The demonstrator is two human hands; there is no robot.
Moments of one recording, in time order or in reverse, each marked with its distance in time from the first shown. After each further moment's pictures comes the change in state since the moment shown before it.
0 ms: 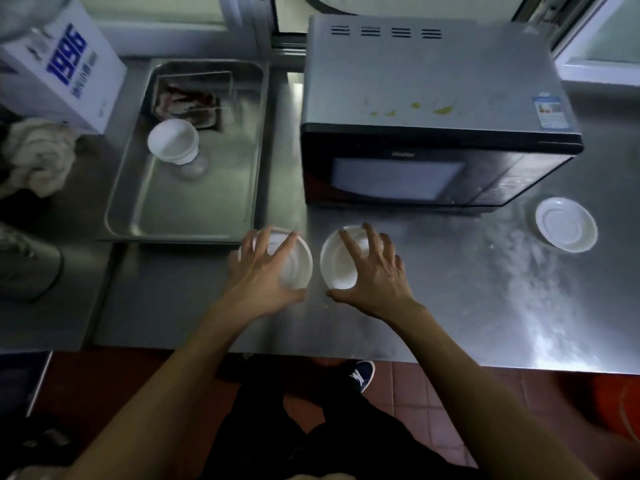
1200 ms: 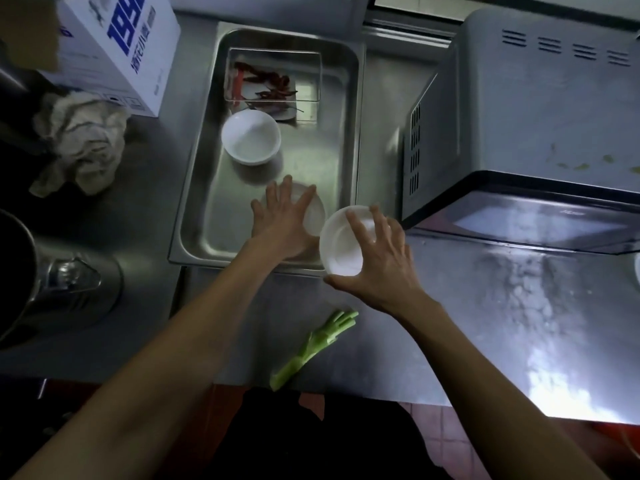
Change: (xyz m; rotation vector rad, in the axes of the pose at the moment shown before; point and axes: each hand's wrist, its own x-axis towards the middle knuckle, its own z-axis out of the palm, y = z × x) left_hand 0.153 -0.198 -0.021 -0.053 -0.073 -0.048; right_hand 0.137 -0.187 0.010 0.009 -0.049 -0.011
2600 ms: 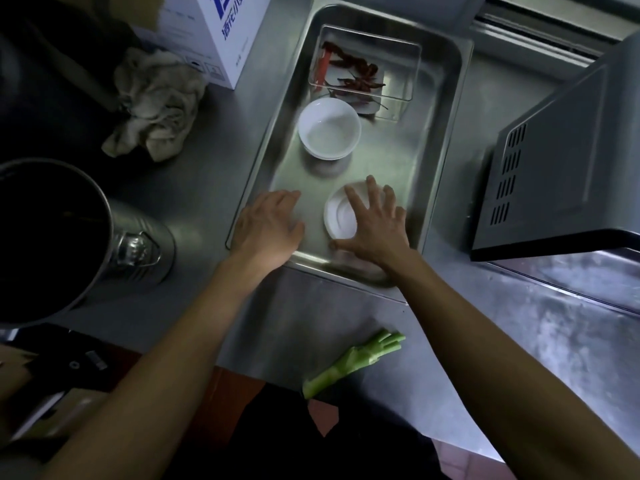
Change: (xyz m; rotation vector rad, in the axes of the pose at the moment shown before) left_hand -0.053 -0.108 -0.010 -0.222 0.255 -0.185; right_hand 0.143 -0.061 0.075 -0.185 -0.204 -0.099
